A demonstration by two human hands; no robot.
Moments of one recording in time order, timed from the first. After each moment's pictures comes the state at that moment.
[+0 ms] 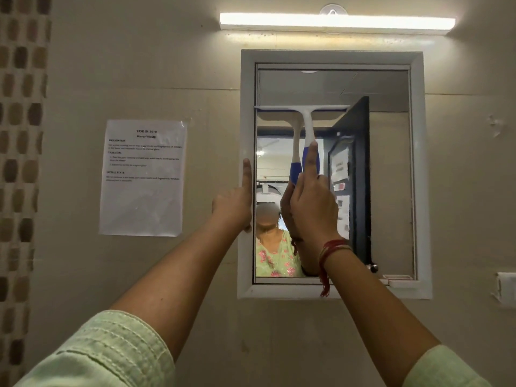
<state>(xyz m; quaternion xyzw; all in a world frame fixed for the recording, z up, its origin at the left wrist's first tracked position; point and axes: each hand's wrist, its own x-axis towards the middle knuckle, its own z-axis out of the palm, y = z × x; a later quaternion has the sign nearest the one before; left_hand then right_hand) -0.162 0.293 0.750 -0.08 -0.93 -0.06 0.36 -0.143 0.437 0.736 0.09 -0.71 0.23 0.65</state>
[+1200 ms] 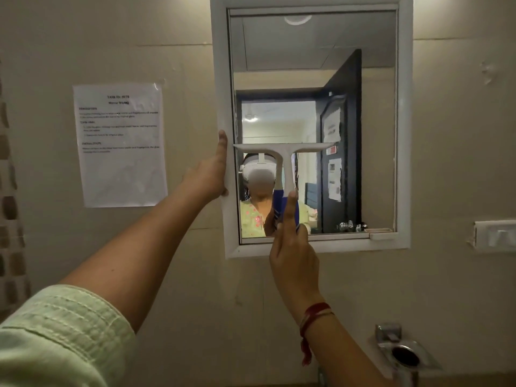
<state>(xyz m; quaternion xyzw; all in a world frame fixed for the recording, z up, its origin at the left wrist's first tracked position) -0.167 0.274 0.738 -0.12 -0.93 -0.11 0.33 -0.106 0.425 0.590 0.07 -0.78 0.28 0.56</state>
